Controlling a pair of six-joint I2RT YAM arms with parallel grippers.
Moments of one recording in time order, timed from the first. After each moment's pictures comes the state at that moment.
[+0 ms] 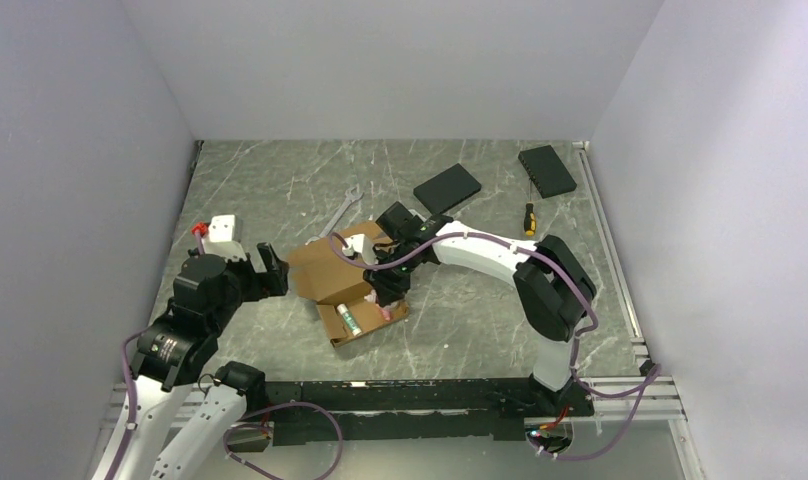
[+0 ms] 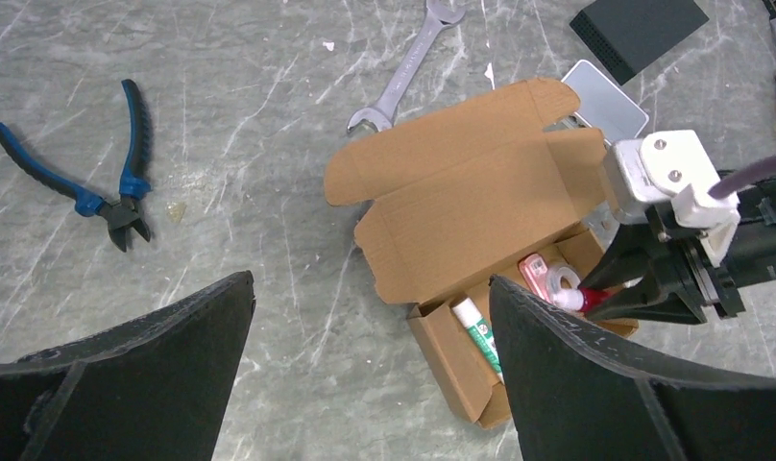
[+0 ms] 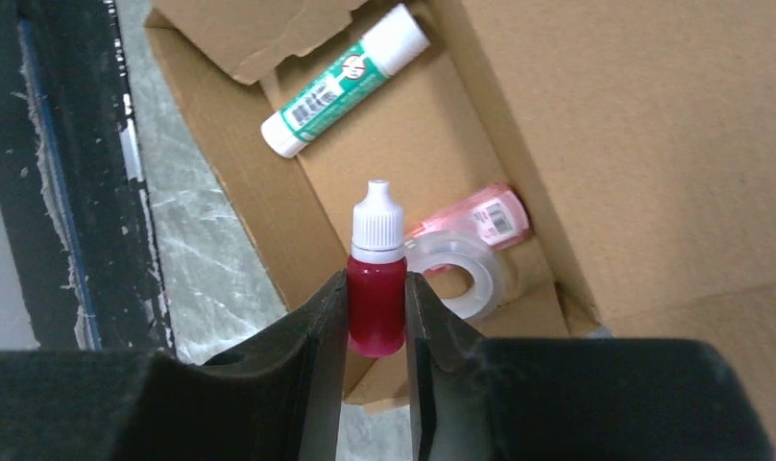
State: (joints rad) left arm -0.34 0.50 0.84 -0.77 -0.18 -0.33; right arm 0.83 1.85 1.32 -0.63 -0.60 -0.49
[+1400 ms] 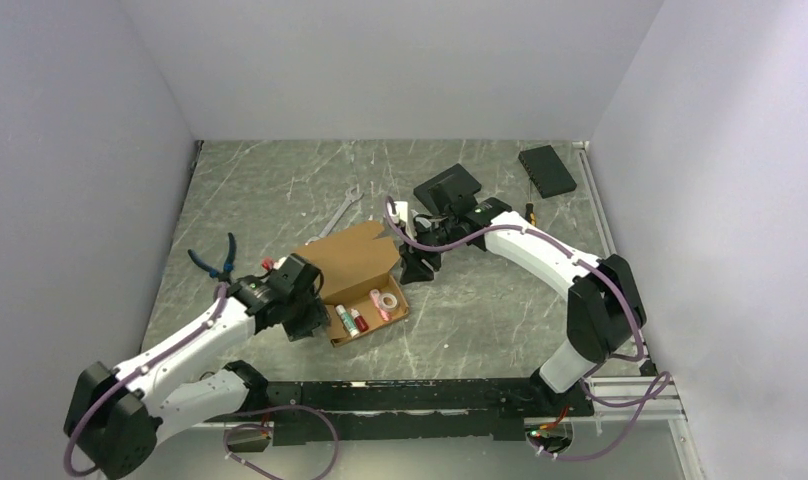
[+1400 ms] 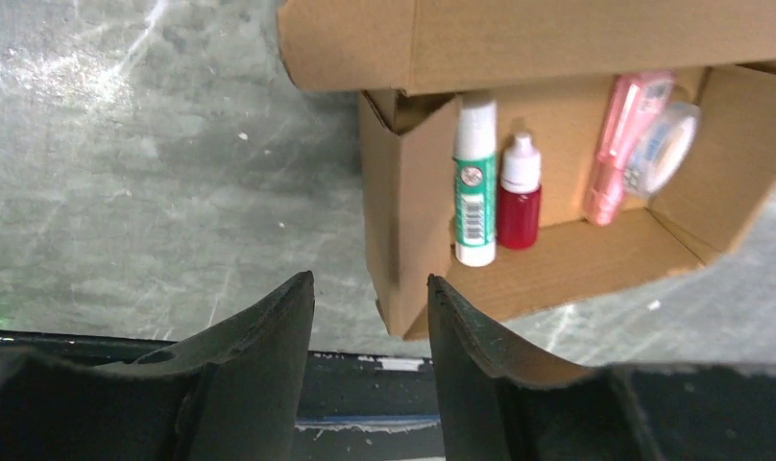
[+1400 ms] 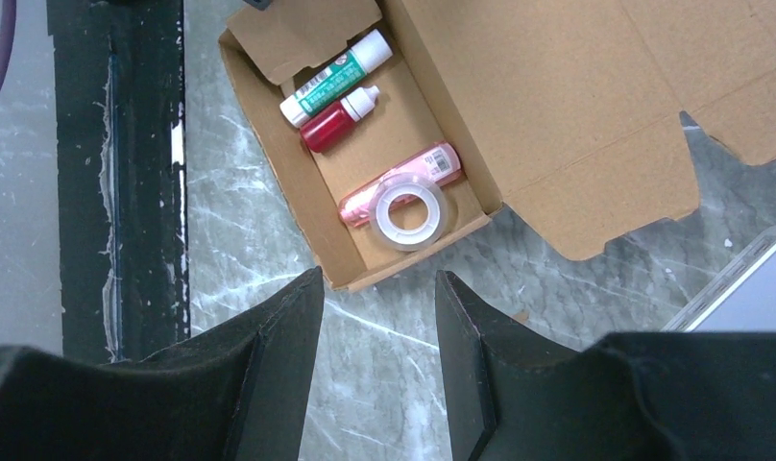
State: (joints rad) left arm -0.61 0.95 0.64 -0.84 -0.06 -1.08; right arm 0.62 1.60 1.23 -0.63 -0.78 -0.57
